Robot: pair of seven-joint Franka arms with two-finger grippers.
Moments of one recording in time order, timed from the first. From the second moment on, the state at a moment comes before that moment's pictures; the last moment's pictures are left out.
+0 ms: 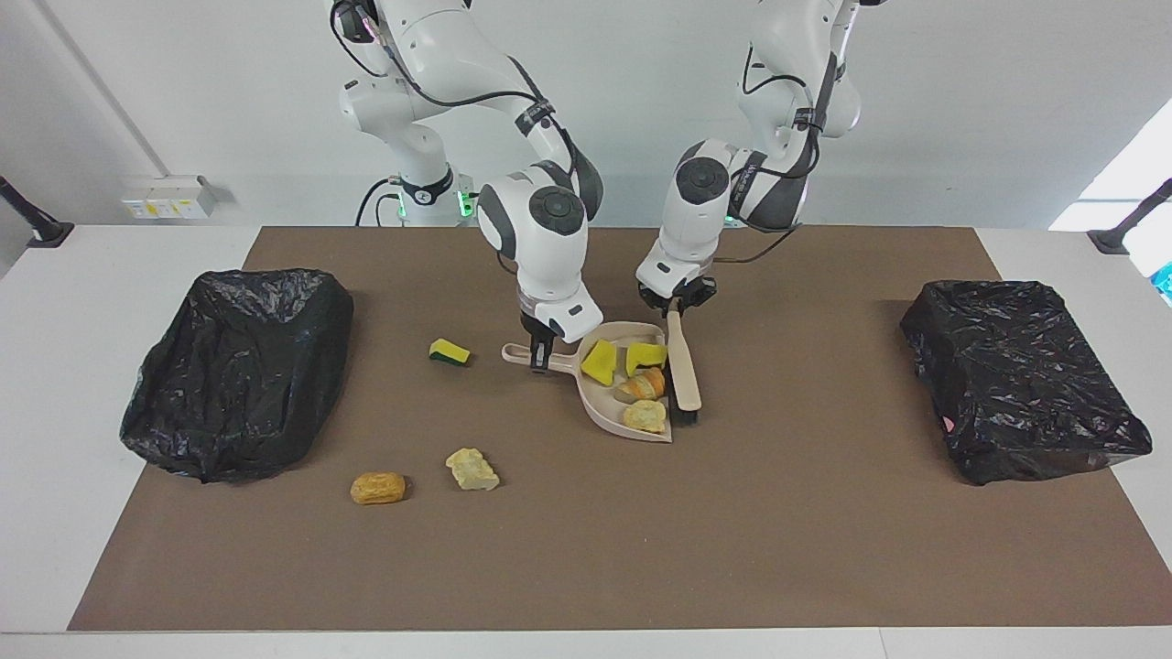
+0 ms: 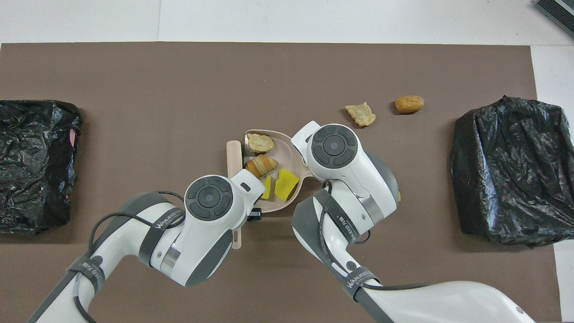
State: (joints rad) left arm -0.60 0.08 -0.05 -2.18 -0.05 2.17 -0.59; right arm 0.48 0.33 0.03 -1.82 -0.14 2.10 -0.90
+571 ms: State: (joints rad) left arm -0.62 0.08 -0.04 -2.17 -0.05 2.17 -0.61; right arm 0.48 0.34 0.03 -1.82 -0.14 2.10 -0.91
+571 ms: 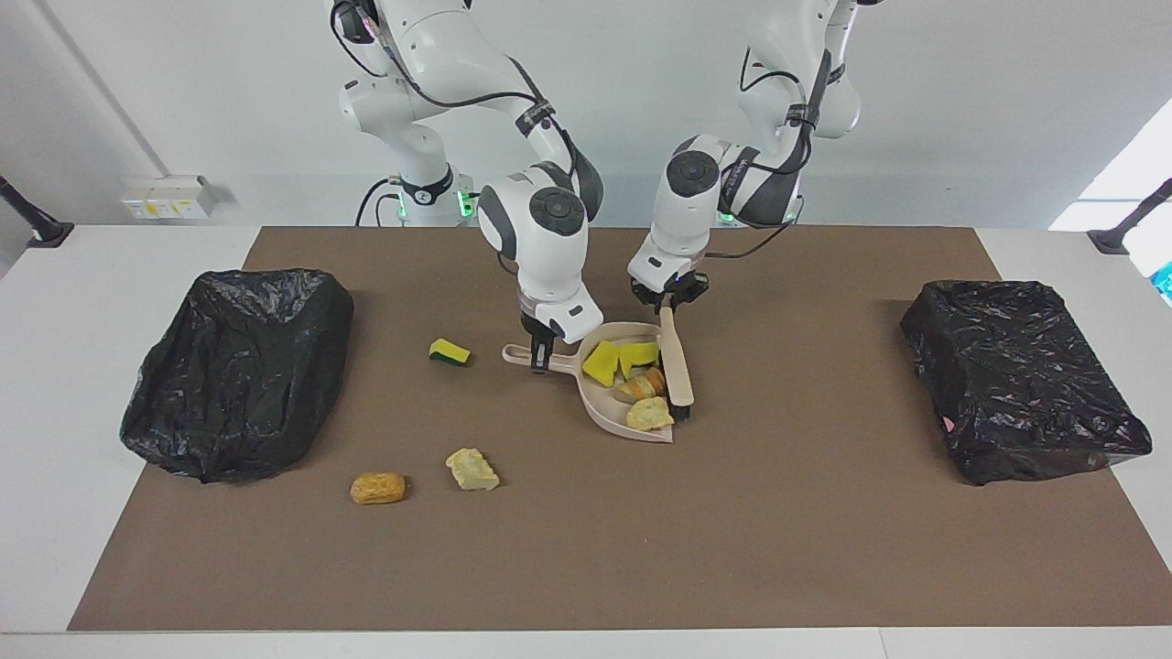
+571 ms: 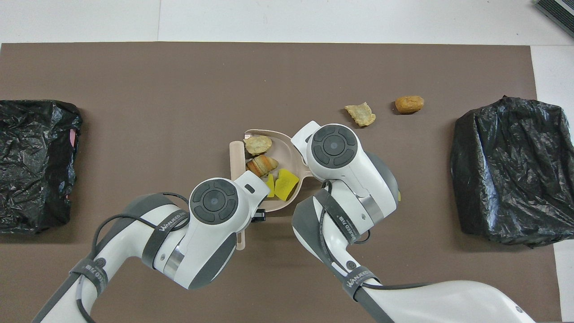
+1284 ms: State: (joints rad) left arm -0.55 0.00 -0.02 -2.08 -0.05 2.00 -0.59; right arm 0.37 0.24 0.03 -1.80 -0.13 2.02 -1.10
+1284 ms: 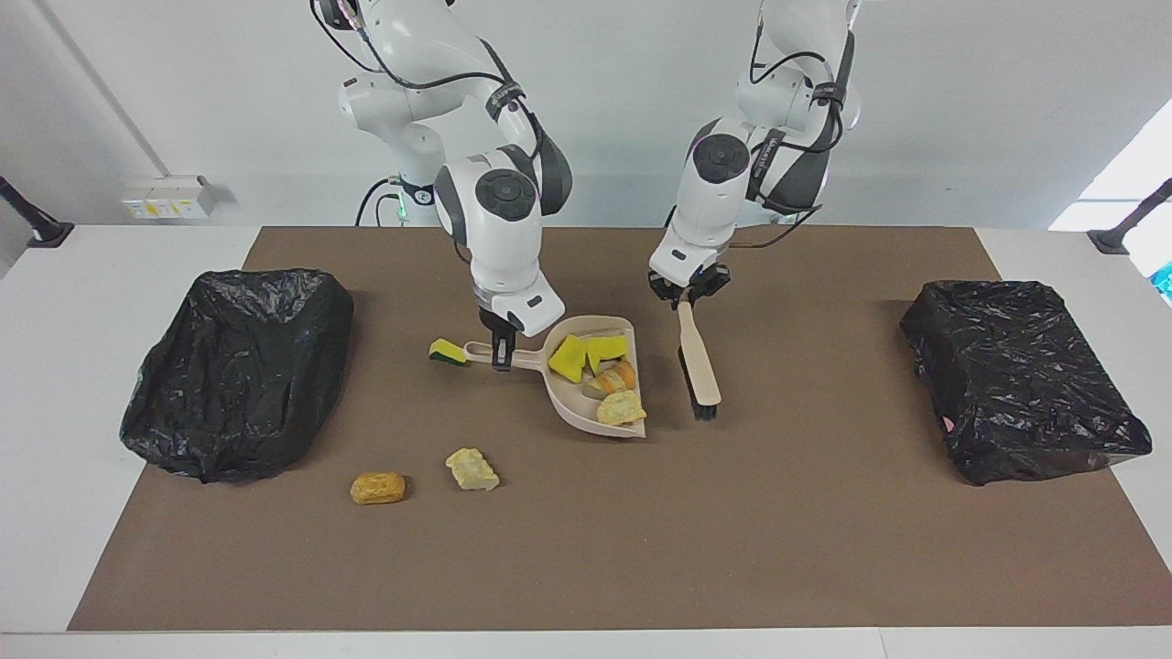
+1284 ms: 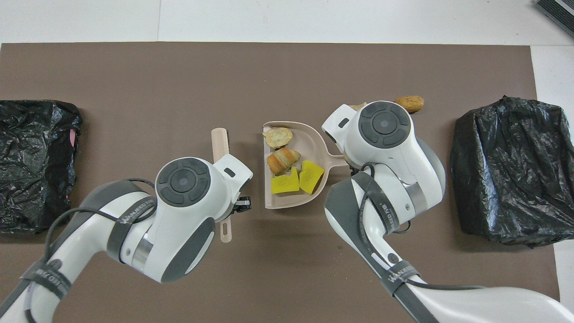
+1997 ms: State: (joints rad) left arm -0.56 -0.25 -0.04 -2.27 -0.07 1.83 -0.55; right arm 0.06 0.18 0.03 -1.75 -0.12 1.95 -1.50
